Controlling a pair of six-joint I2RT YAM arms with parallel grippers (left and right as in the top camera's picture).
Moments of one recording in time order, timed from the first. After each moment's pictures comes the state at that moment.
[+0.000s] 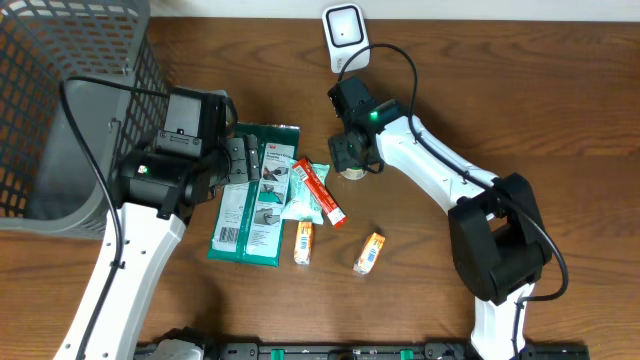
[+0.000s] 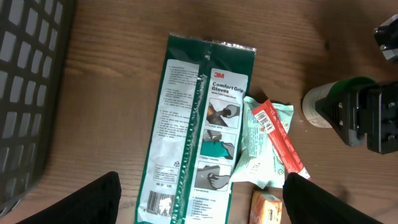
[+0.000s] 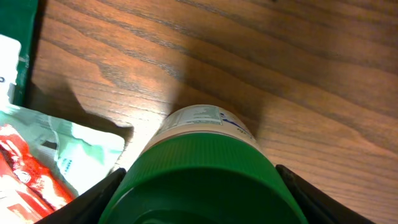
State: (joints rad) left arm -0.24 1.30 1.28 -1.00 -0.04 -0.29; right arm 0.54 2.05 1.55 -0.78 0.05 0.30
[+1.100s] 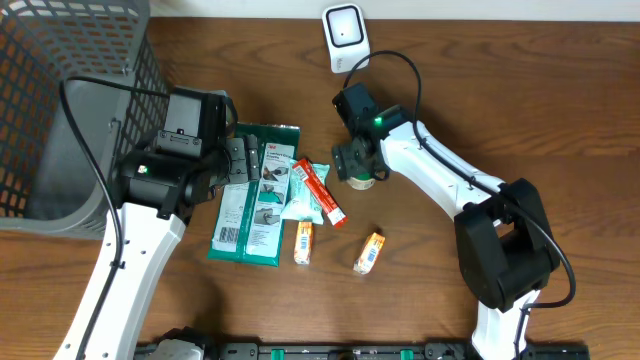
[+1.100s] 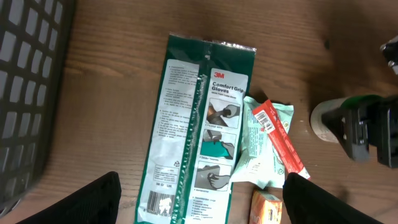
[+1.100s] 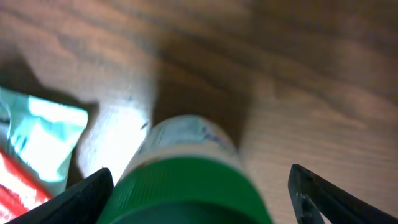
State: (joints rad) left arm -0.24 1.30 1.28 -1.00 -0.04 -0.29; right arm 0.54 2.01 1.48 -0.80 0.11 0.30
